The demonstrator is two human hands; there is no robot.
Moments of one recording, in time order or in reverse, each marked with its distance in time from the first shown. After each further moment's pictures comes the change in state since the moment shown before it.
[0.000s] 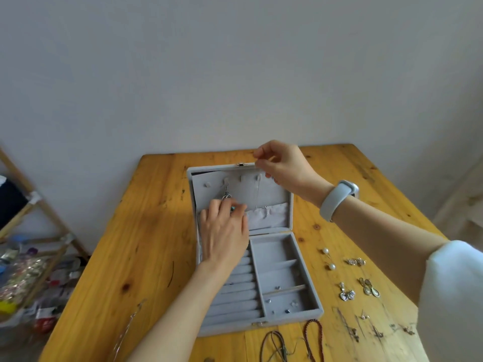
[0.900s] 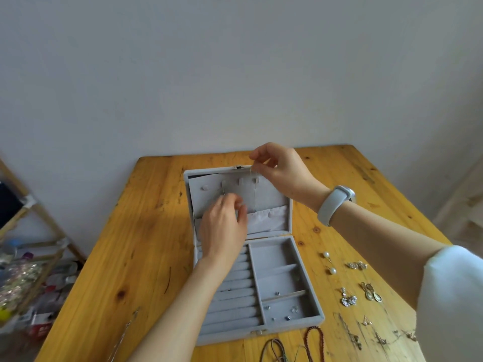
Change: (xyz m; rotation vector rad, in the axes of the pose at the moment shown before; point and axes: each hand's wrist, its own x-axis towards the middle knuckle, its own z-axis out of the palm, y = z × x) left_hand 0.017 0.013 -0.013 -0.331 0.050 -0.179; right_hand 0.002 0.007 0.002 -0.090 0.012 -0.097
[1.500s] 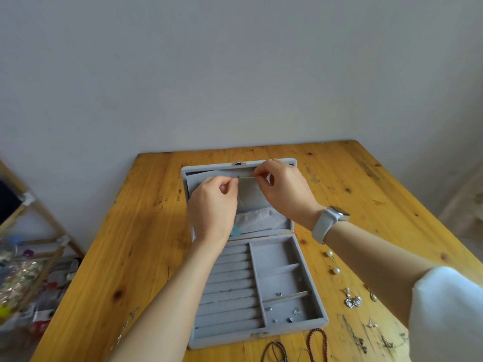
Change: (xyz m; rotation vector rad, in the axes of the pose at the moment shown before) left_hand 0.030 0.002 -0.004 -0.089 0.171 -0.250; right_hand -0.019 0.027 0.021 -0.340 0.074 -0.077
